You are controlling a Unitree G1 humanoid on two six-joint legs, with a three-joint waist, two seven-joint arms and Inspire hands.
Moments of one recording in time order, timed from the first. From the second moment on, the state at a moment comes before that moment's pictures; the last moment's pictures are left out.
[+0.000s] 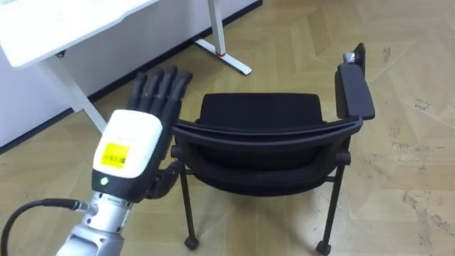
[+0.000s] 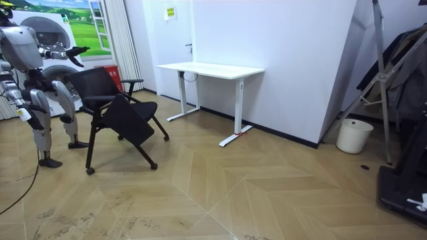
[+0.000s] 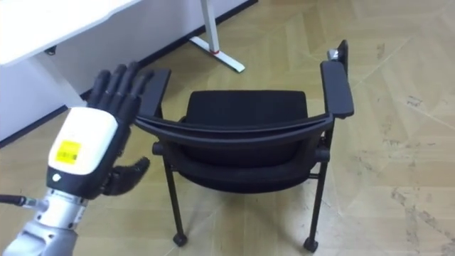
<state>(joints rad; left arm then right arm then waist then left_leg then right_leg) 0.32 0.42 -0.23 -0.24 1.00 -0.19 0.38 0.05 -0.30 -0.06 1.36 0.28 -0.11 0.08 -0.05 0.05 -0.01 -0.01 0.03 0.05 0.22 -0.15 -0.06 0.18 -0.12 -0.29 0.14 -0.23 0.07</state>
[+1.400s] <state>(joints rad) 0.18 0.46 -0.32 0.03 0.98 -0.15 0.33 0.06 -0.31 -0.07 1.31 0.26 -0.08 0.02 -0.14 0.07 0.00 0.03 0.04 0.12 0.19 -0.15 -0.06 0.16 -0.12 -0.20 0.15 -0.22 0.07</state>
